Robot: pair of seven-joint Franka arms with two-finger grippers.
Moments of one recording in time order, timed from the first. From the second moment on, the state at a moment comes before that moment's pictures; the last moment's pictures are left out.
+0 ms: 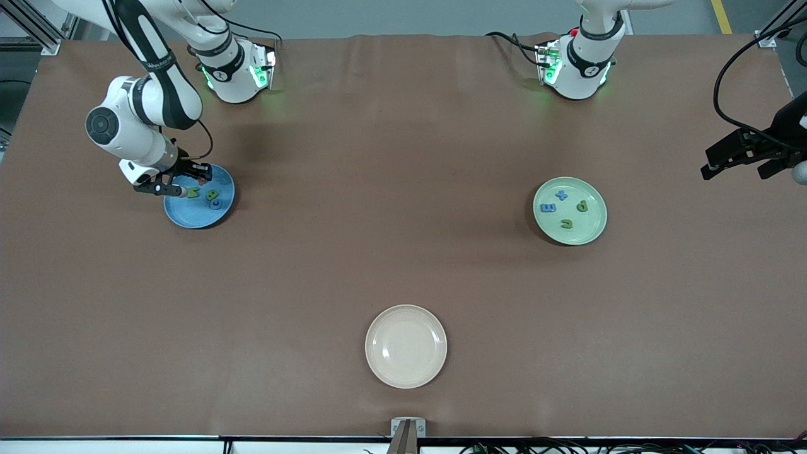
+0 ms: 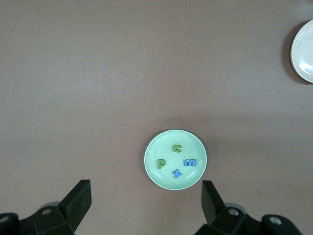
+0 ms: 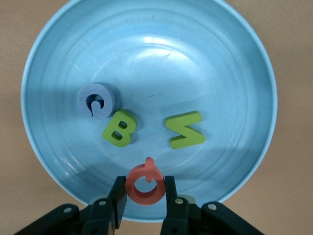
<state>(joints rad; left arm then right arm) -0.01 0.00 0.01 -1.55 -0.04 1.60 -0.02 -0.01 0.01 -0.12 -2.74 0.02 2.56 -0.03</state>
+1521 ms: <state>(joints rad) -0.01 0.00 0.01 -1.55 -0.04 1.60 -0.02 -0.01 0.01 -0.11 -2.60 0.02 2.36 -0.03</state>
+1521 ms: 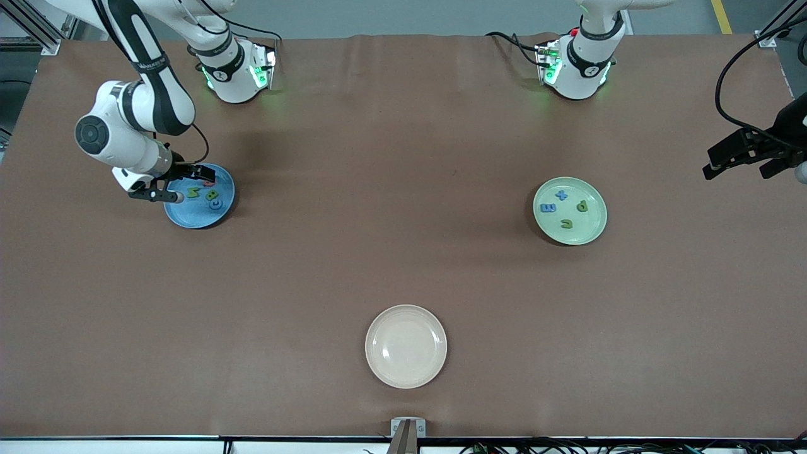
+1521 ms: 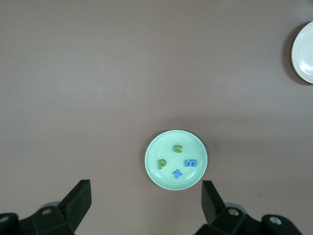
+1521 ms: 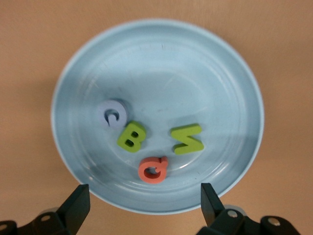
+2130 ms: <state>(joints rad) -0.01 0.00 0.01 -1.55 -0.04 1.60 -0.02 0.01 -0.01 -0.10 -2.09 0.02 1.81 -0.03</state>
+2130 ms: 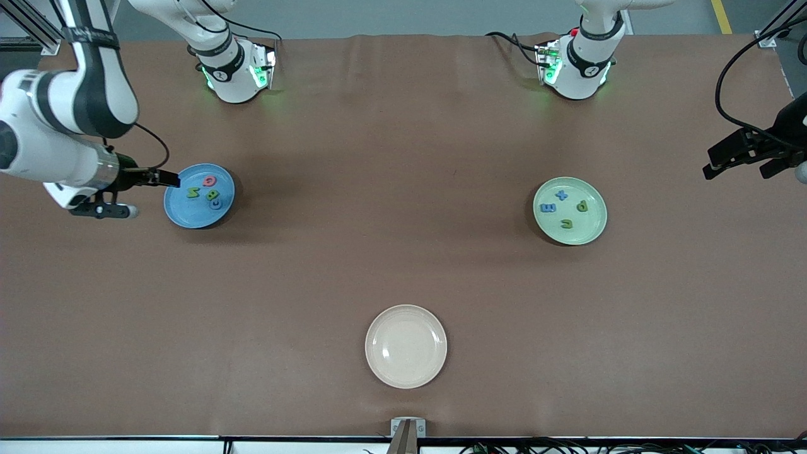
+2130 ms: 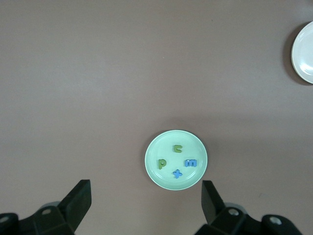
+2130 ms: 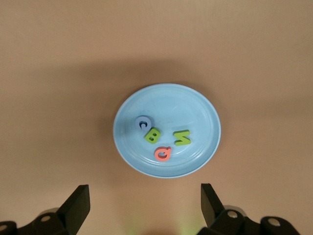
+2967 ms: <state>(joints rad) -0.01 0.00 0.01 -1.55 -0.04 1.60 -0.02 0.07 0.08 -0.09 -1.56 0.02 1.50 -0.03</state>
